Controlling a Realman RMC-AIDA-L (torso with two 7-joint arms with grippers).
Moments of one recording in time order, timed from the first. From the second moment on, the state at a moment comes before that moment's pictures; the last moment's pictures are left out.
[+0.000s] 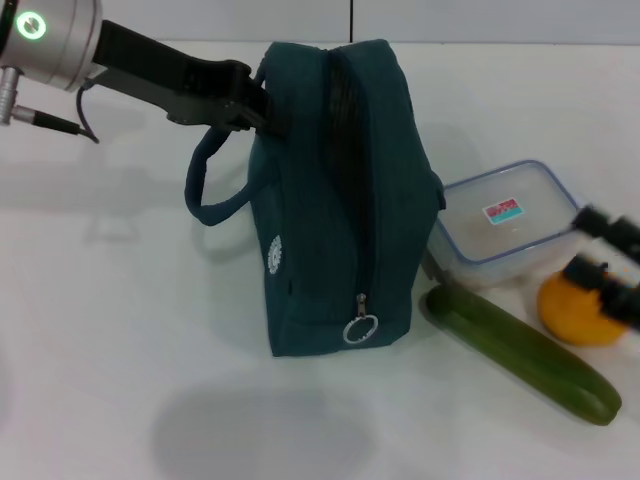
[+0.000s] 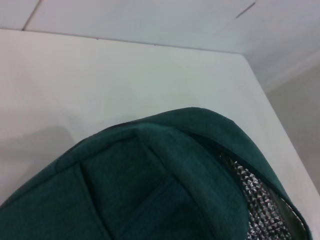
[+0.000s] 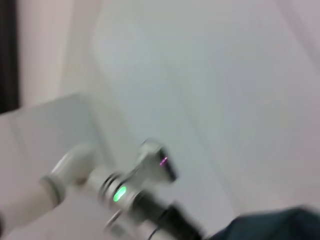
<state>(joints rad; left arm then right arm) -0.76 -2.00 0.83 1.09 2.24 1.76 -2.72 0.33 2.01 -0.95 -0.20 -1.33 -1.87 1.04</state>
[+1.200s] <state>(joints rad) -0.74 -2.00 0.81 1.08 2.18 1.77 -2.69 0.38 2.02 -0.50 0.06 -1.25 -1.39 1.43</state>
